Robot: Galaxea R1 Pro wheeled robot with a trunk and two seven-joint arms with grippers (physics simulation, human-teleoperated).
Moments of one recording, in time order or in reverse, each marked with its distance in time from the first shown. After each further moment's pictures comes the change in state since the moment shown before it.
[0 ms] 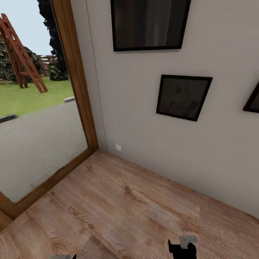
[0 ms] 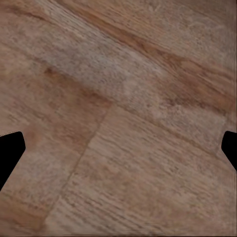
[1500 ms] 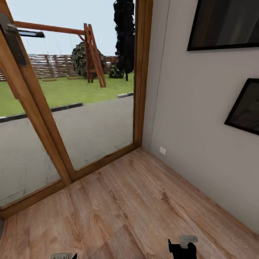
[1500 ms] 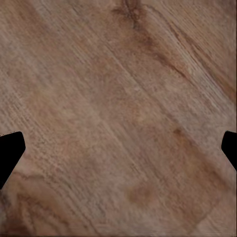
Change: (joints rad) left arm 0.000 -0.002 -0.007 -0.036 -0.004 0.069 0.002; right arm -0.001 -0.001 0.000 -0.001 -0.001 0.000 0.000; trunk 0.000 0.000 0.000
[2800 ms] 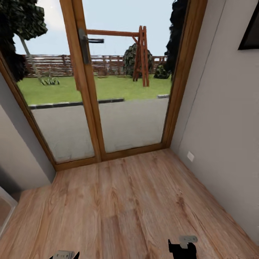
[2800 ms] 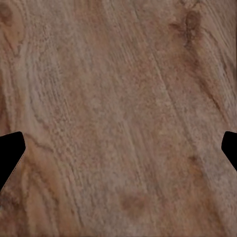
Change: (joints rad) left arm 0.000 -0.003 -0.034 -0.031 -0.028 0.009 -0.001; right arm 0.000 0.000 0.001 -0.001 0.001 0.000 0.000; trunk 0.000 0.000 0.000
